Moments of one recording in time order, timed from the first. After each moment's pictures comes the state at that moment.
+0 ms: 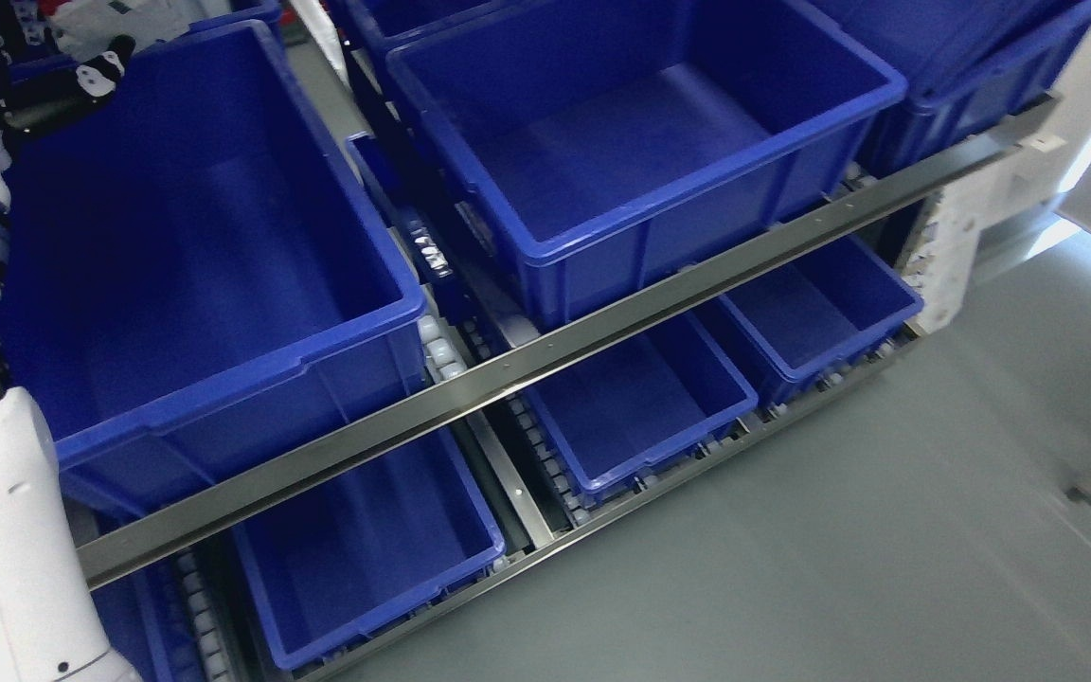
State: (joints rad) left arm -0.93 0.23 0.24 -1.38 -0.30 0.00 -0.36; right arm 0.09 0.00 0.00 -0.24 0.07 0.05 -0.14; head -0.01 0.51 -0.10
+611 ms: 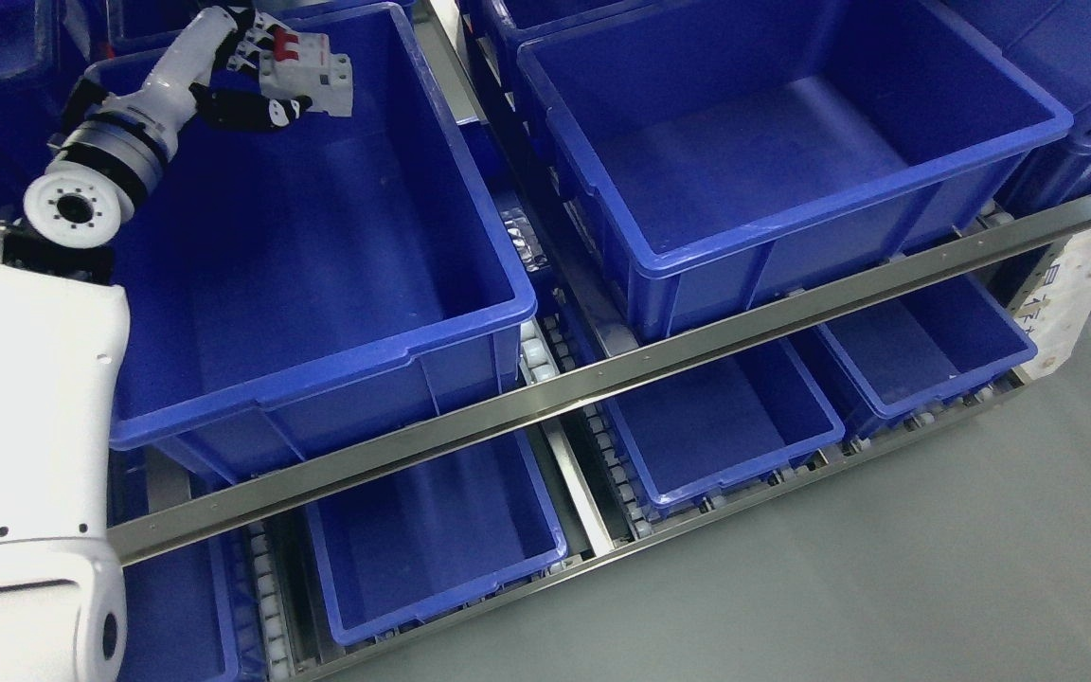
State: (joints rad) left arm -1.25 0.24 -0.10 -0.77 -0.54 -0.10 -0.42; right arm 0.09 0.00 0.00 -0.24 0.07 0.05 -0.14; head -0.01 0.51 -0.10
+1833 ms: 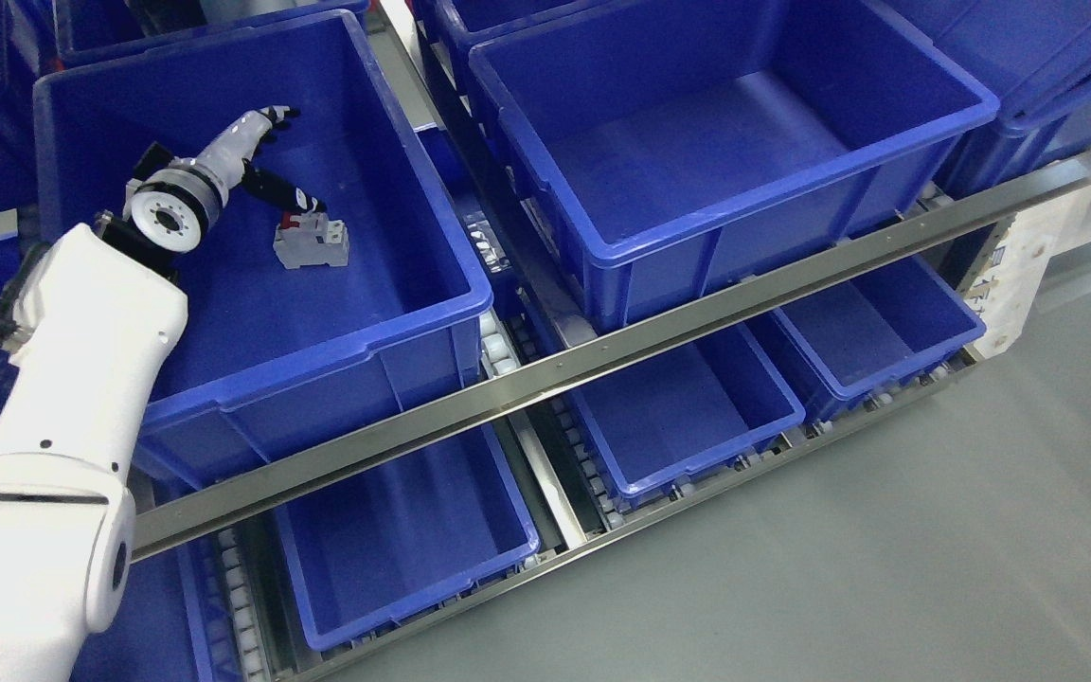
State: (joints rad) left arm -1.41 0.19 -0.23 -0.34 -0.57 -0.03 -0.19; right arm 0.09 0.00 0.00 -0.24 0.07 0.04 -0.14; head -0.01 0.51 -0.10
